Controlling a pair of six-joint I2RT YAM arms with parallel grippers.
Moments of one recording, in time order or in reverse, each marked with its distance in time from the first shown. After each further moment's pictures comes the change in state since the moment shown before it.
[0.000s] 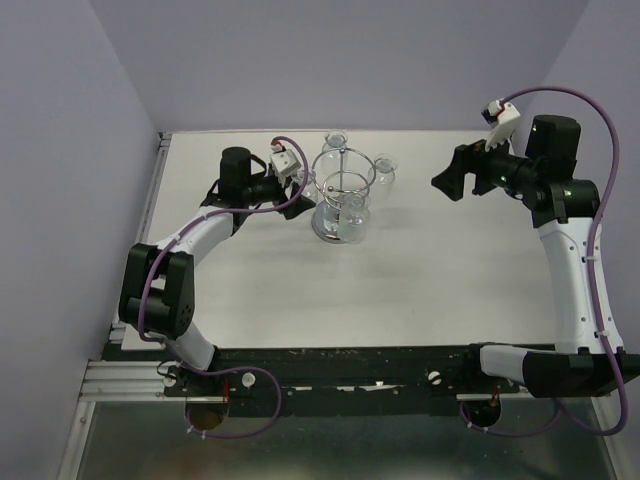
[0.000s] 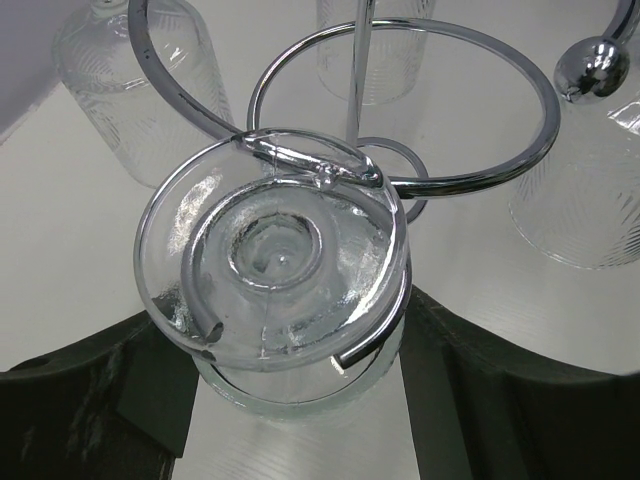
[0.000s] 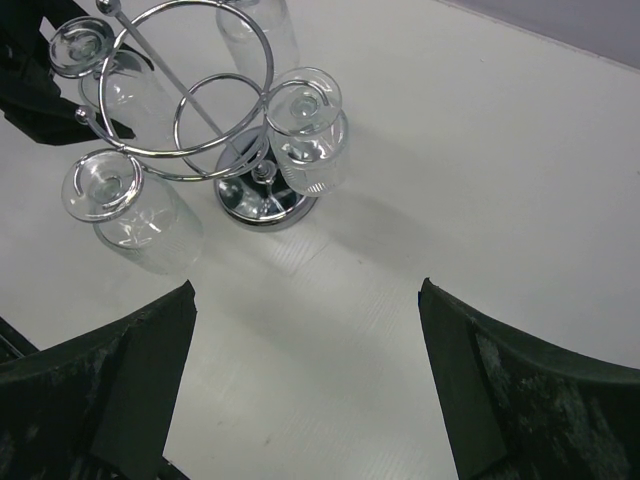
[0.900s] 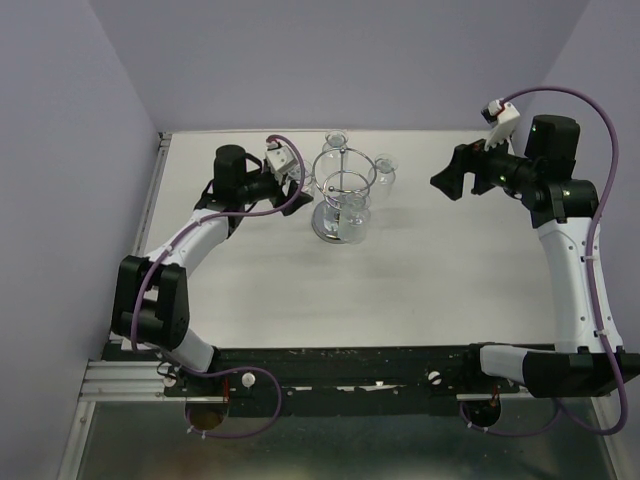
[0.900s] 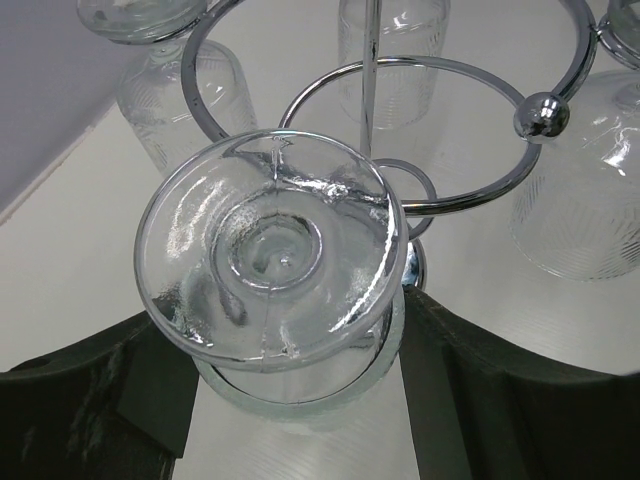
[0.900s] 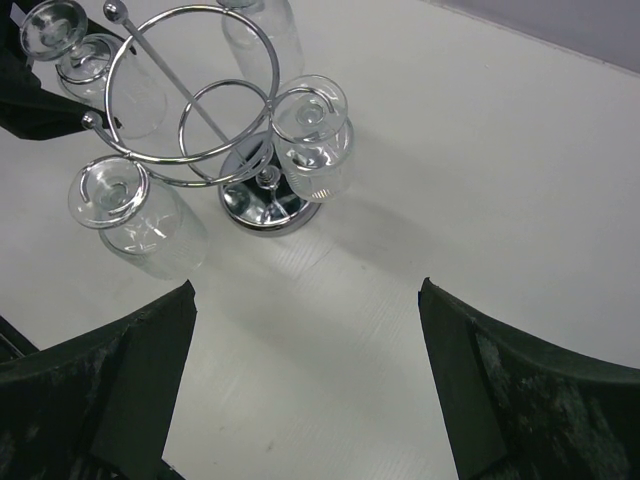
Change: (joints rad) left arm 0.000 -0.070 -0.008 0.000 -0.050 0.006; right arm 0.000 0.000 -0.010 0.017 -0.008 0.008
